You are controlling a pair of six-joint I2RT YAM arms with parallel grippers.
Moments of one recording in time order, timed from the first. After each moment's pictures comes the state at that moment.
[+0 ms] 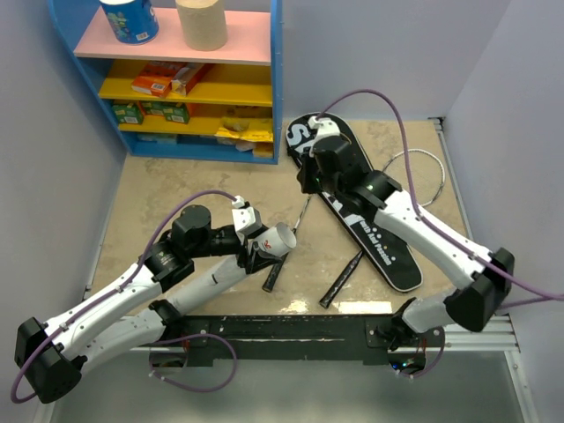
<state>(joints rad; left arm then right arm) -0.74 0.85 0.64 -0.02 0.60 0.01 0.76 1.47 1.43 -0.51 0.26 0.42</state>
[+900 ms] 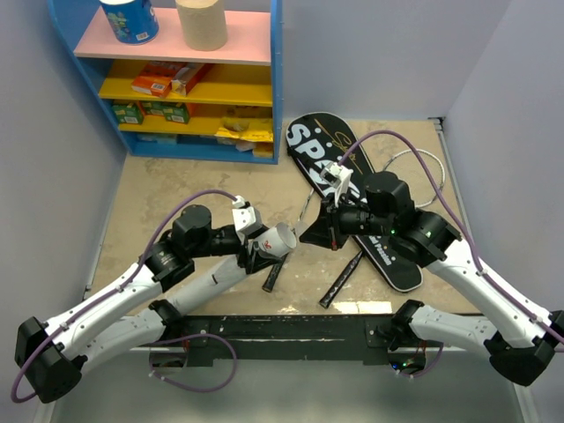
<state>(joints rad) -0.74 0.85 0.64 -0.02 0.60 0.01 0.77 1.00 1.15 -0.60 -0.45 0.37</state>
